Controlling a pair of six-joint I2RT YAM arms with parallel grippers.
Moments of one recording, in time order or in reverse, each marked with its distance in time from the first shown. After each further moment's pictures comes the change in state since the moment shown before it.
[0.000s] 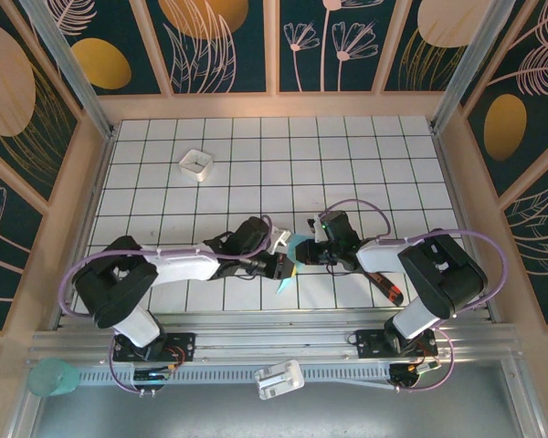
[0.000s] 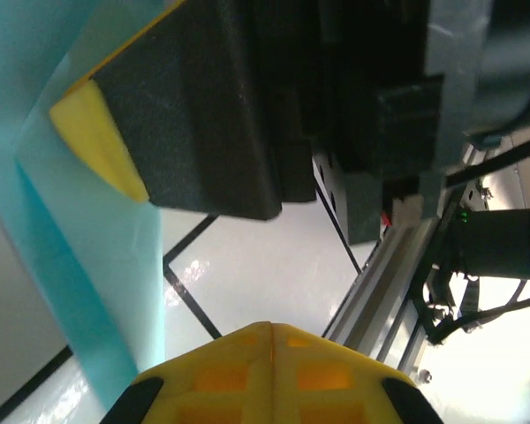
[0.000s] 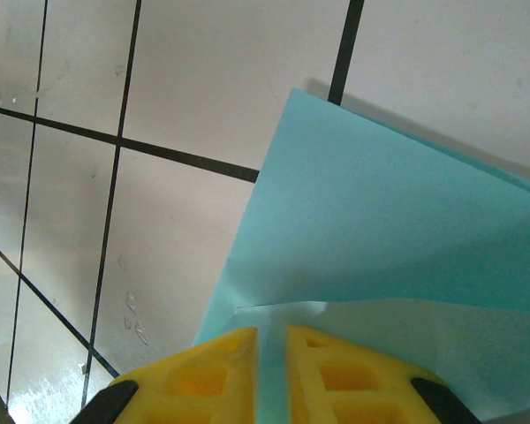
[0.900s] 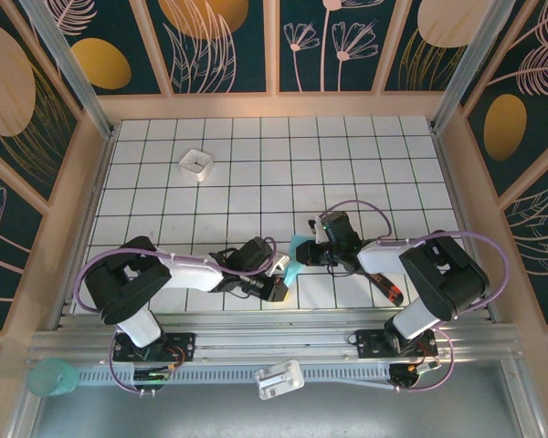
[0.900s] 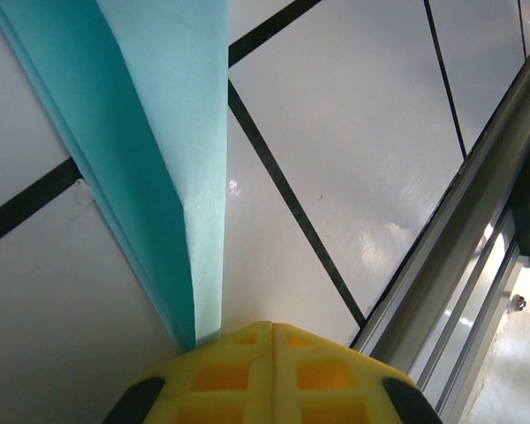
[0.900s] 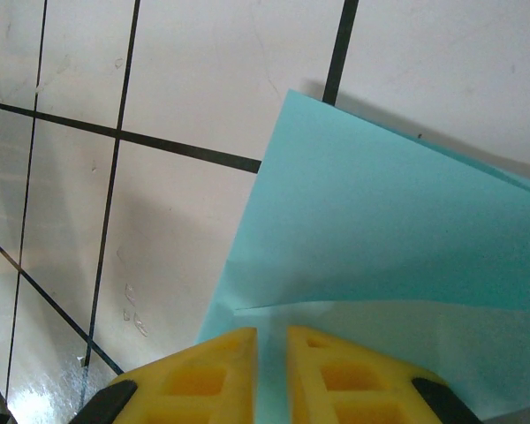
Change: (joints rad) left arm -0.080 0.040 -0.107 -0.024 -0.014 0.039; right arm 0.000 -0.014 -0.014 0.001 0.002 0.000
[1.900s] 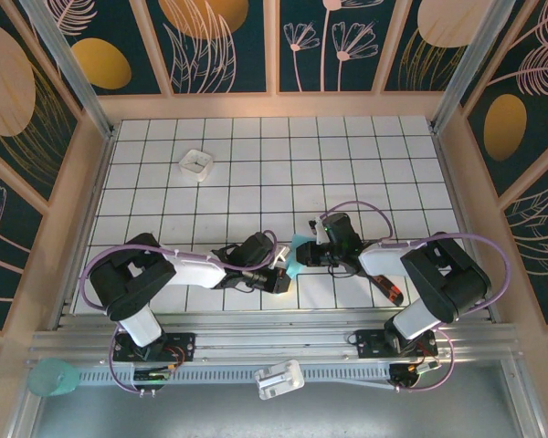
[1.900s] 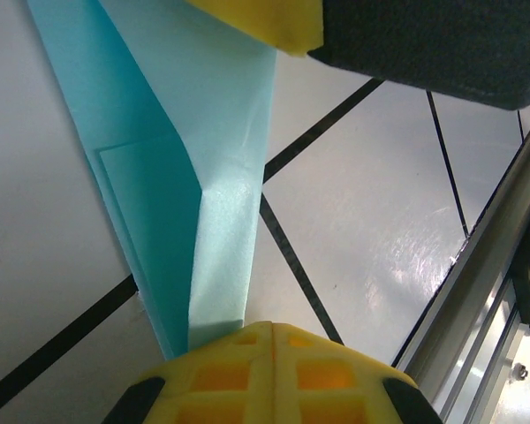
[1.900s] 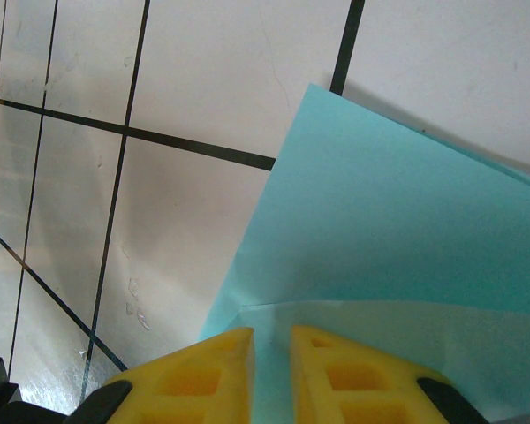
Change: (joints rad) left arm 0.022 0.032 0.028 0.066 -0.064 -0.053; right arm 0.000 -0.017 -0.021 0.025 -0.003 -0.007
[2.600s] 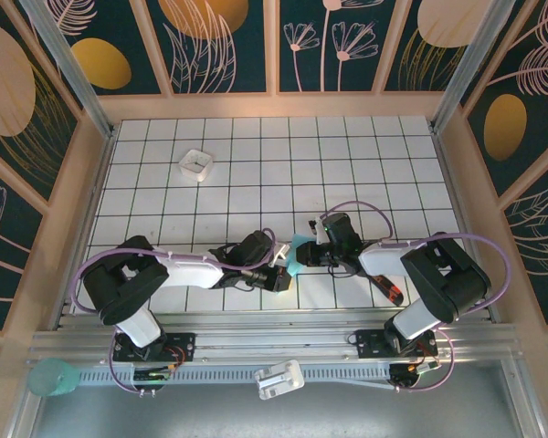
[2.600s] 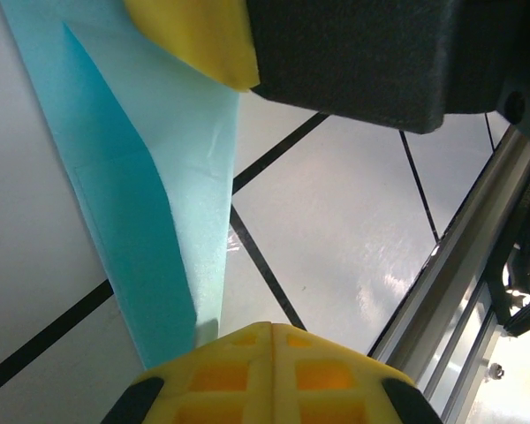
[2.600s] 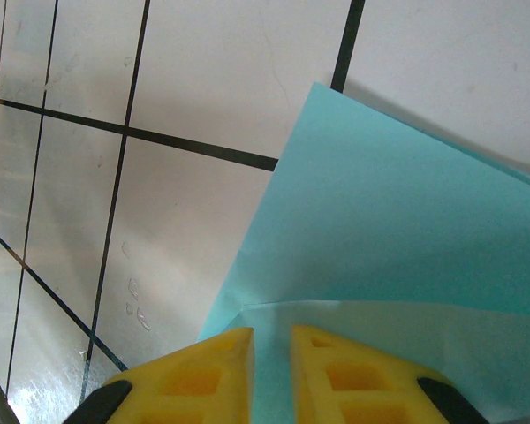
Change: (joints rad) left arm -0.001 -0.039 0.007 -0.018 -0.009 -0.007; right arm 0.000 0.000 0.000 0.000 0.000 0.000
